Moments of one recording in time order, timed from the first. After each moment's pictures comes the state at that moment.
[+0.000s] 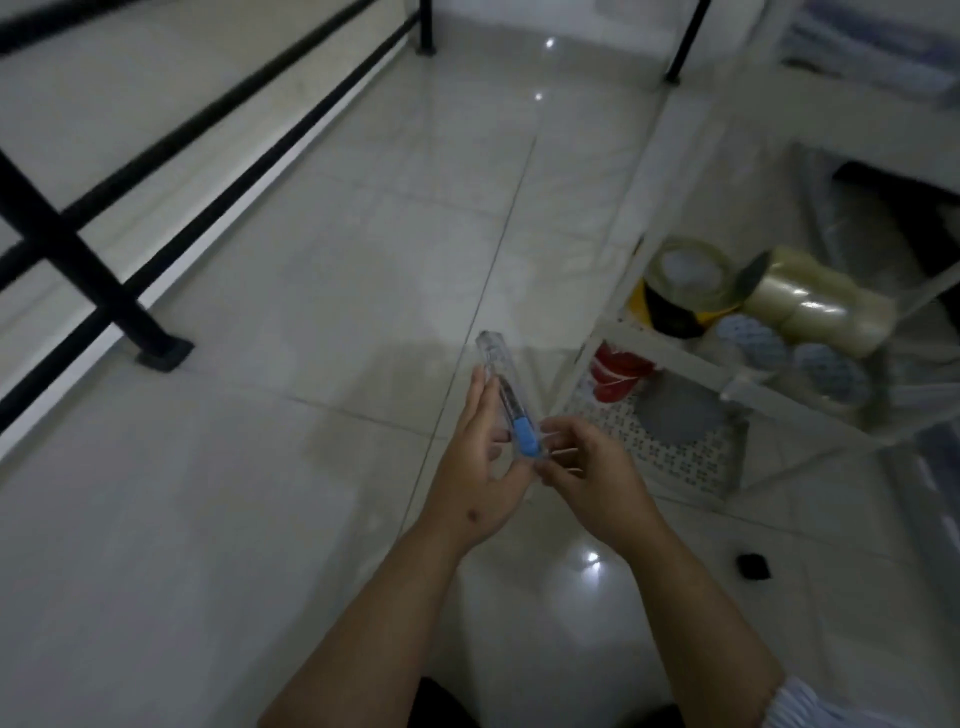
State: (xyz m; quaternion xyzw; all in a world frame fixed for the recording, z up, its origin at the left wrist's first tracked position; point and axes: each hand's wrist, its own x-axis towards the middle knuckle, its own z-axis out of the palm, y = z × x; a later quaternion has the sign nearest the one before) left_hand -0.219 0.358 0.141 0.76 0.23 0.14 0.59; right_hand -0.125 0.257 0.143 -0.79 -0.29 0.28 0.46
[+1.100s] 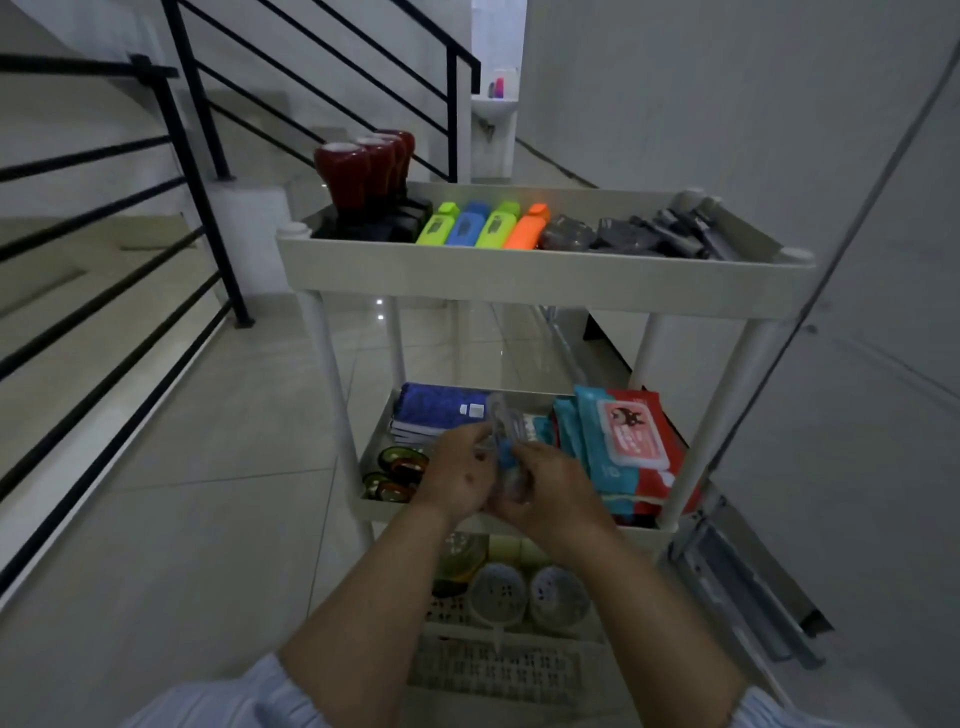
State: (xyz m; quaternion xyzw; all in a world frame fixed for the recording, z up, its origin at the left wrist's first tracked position) left_hand 0.061 0.293 0.404 0.86 0.10 0.09 0.49; right_hand 0.069 0.177 0.414 -0.90 -0.27 0.04 0.35
